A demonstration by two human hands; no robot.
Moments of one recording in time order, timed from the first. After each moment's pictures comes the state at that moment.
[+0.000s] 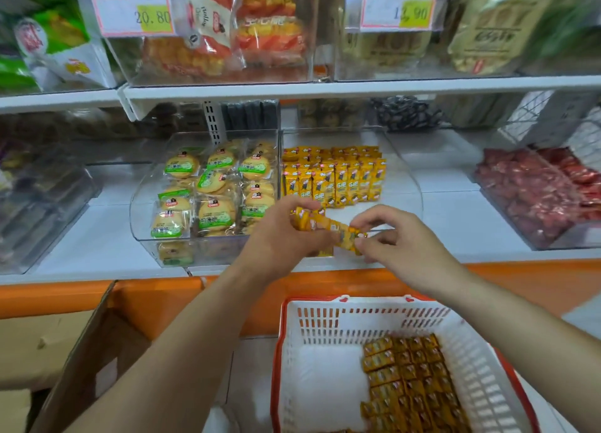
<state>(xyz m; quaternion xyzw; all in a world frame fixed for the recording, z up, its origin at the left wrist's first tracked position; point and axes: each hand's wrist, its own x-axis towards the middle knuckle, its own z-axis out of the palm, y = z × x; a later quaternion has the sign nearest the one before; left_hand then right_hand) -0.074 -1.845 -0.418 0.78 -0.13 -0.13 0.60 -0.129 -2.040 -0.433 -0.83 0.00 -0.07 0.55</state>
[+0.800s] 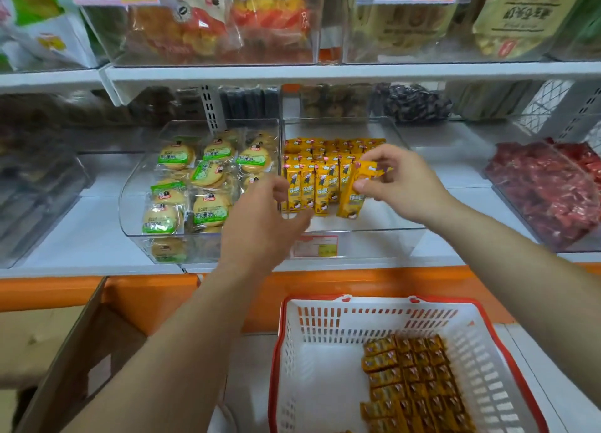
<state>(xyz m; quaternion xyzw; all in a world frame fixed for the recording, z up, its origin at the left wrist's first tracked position) -0.043 -1.843 -0.438 0.90 -0.10 0.10 0.40 -0.035 -2.078 -0.424 -0.88 -0.01 -0.13 0.47</state>
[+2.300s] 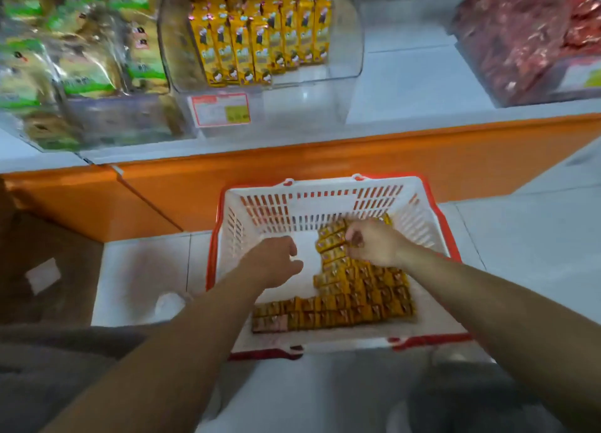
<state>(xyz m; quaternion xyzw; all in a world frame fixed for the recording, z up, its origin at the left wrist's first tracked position) -0.153 -1.907 -0.666 0.91 -0.17 -0.34 0.14 -0.203 -2.143 -0.668 -0.94 0.05 0.23 0.26</state>
